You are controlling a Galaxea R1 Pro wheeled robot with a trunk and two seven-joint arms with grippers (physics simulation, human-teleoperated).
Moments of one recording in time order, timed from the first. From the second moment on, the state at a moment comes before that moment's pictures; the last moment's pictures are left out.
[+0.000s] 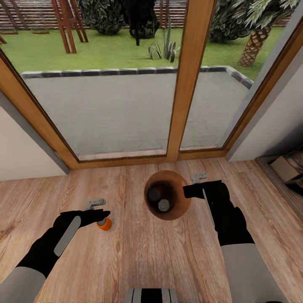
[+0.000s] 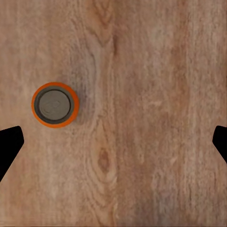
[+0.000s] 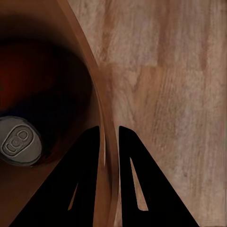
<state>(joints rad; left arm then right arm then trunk) -0.58 0.23 -0.19 -1.11 0.53 0.74 0.07 -0.73 0.08 0.01 -1.33 0.36 1.04 0.37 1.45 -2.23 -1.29</state>
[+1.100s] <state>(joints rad) -0.58 0.22 -0.19 -1.10 0.53 0.74 0.08 -0.83 0.08 -0.01 -1.35 0.52 1.04 0.39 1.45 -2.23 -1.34</state>
